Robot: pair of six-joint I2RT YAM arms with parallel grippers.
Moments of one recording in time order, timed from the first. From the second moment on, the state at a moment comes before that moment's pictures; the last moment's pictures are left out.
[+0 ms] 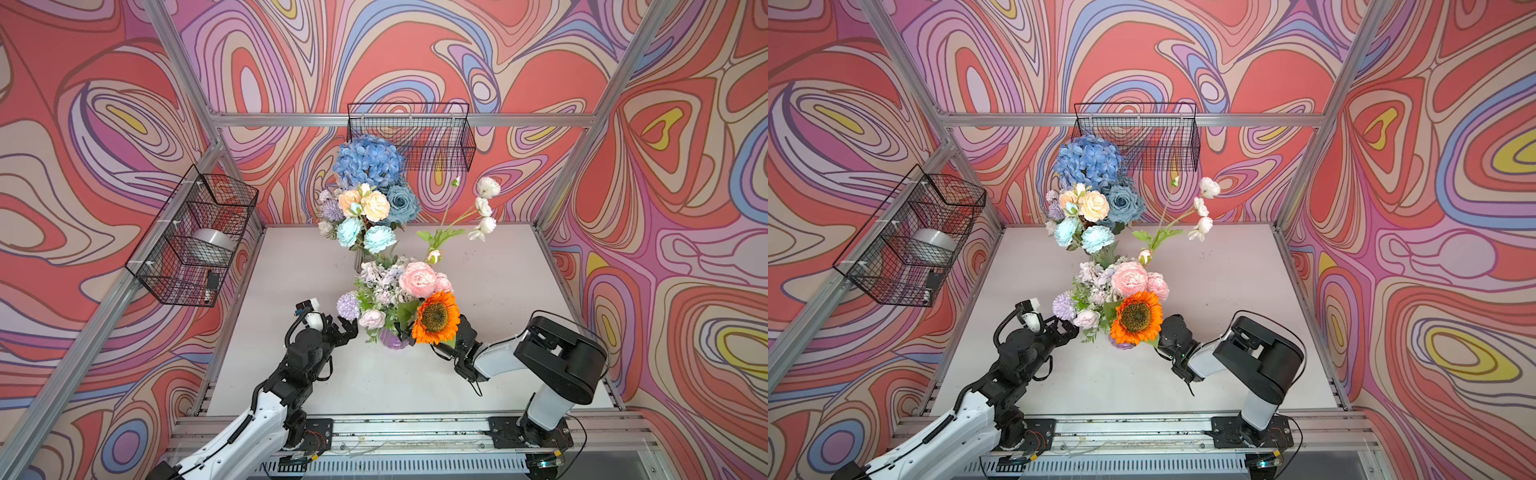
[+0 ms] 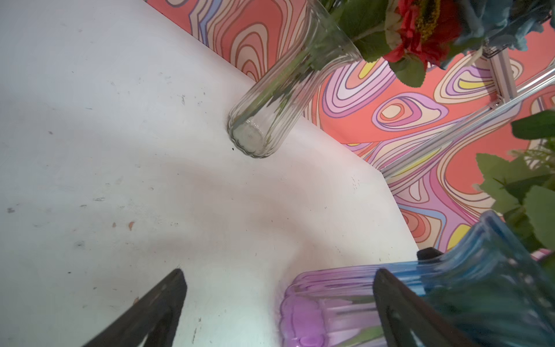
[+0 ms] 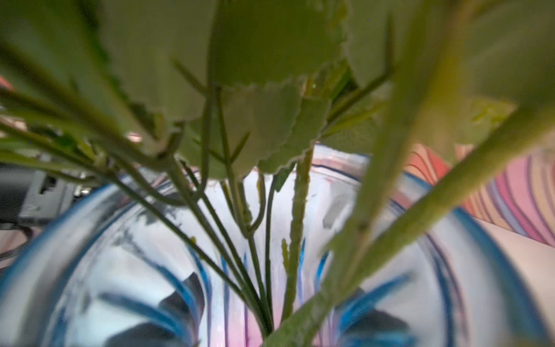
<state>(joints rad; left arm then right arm) -0.51 0.67 0.17 0.23 -0.20 -0.78 0.82 1.68 0.45 1.26 -0.08 0.00</state>
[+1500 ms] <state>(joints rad) -0.37 0.74 0.18 0.24 -0.27 -0.71 0.35 1.88 0.61 1.37 -0.06 -0.01</state>
